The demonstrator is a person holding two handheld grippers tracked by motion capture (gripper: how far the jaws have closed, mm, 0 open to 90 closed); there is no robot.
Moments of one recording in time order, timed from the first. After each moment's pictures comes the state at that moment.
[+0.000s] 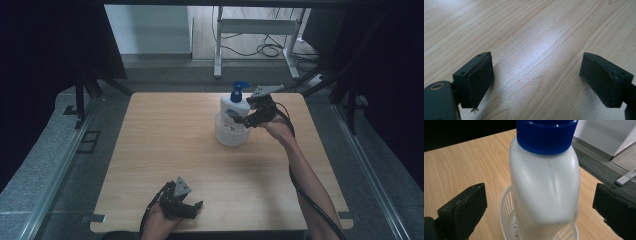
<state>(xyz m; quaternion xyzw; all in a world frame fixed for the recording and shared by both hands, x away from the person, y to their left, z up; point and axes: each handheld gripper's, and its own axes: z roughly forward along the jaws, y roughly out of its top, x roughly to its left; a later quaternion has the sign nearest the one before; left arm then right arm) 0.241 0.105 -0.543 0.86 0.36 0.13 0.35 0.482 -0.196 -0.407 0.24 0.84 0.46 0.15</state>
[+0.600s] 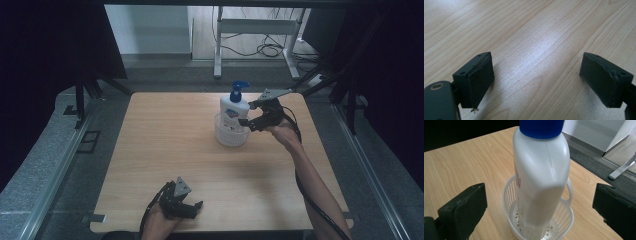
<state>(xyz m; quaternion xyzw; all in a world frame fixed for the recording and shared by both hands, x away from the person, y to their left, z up) 0.241 0.105 -0.543 0.86 0.36 0.13 0.35 0.461 -0.212 -0.402 0.26 0.83 0.46 0.16</state>
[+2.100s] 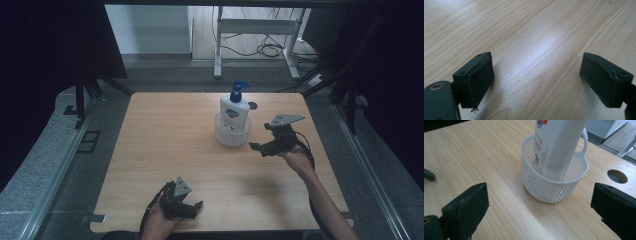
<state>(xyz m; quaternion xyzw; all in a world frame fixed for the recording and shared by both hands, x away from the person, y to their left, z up) 0.241 0.105 -0.543 0.86 0.36 0.13 0.35 0.395 -0.244 -0.432 0.28 0.84 0.43 0.16</state>
